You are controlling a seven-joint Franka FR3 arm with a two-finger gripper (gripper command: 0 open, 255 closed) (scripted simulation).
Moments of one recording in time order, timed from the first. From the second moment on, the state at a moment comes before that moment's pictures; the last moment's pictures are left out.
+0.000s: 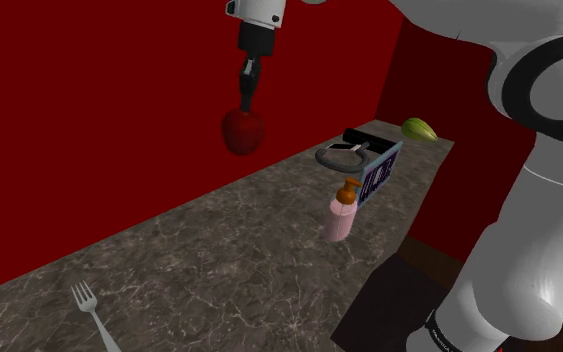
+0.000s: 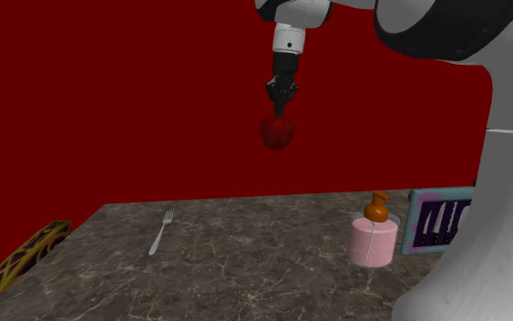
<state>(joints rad) 0.21 0.09 0.16 -1.38 0.07 1.57 -0.46</state>
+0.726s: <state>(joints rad) 0.07 0.04 0.03 -1.43 0.10 1.55 -0.72</state>
